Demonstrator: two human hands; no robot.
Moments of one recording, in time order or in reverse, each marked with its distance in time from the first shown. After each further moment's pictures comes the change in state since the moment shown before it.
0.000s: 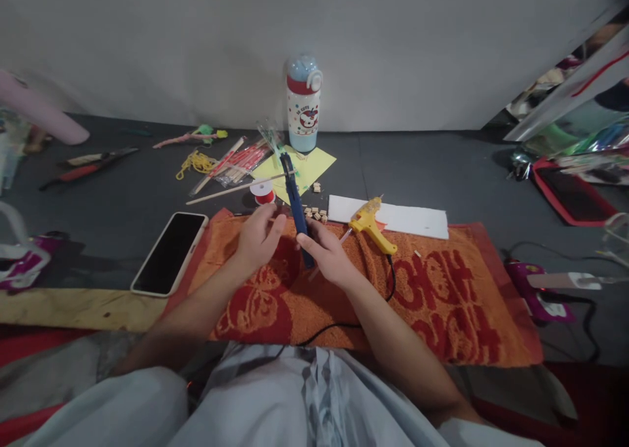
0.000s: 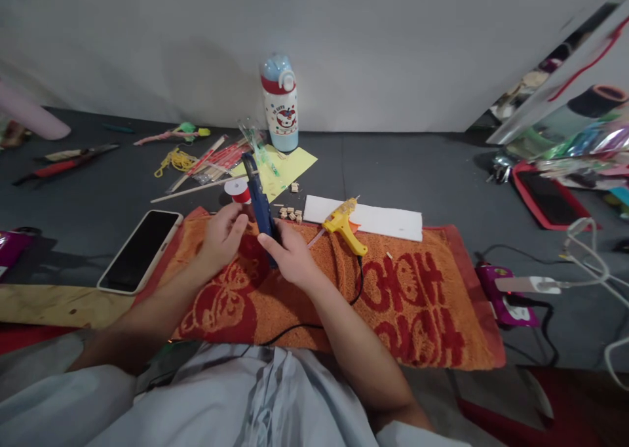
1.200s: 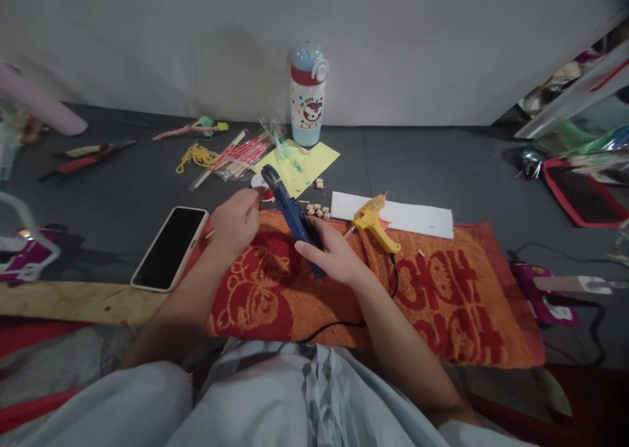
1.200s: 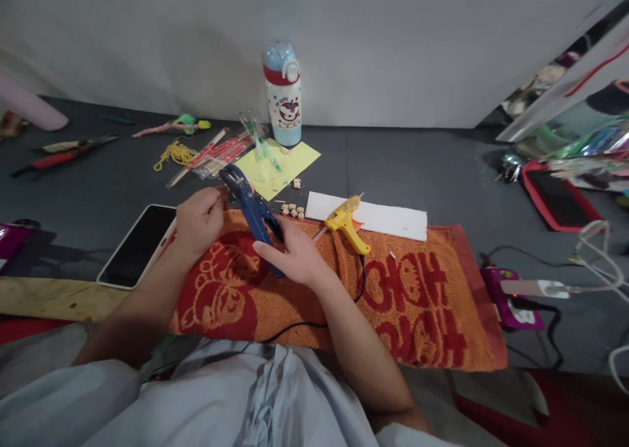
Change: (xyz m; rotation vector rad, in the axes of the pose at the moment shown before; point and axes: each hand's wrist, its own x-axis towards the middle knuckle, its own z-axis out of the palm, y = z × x) left_hand 0.014 -0.019 -0.031 0.500 0.123 0.152; right_hand -0.005 -0.016 -0.015 -0.254 -0.077 0.004
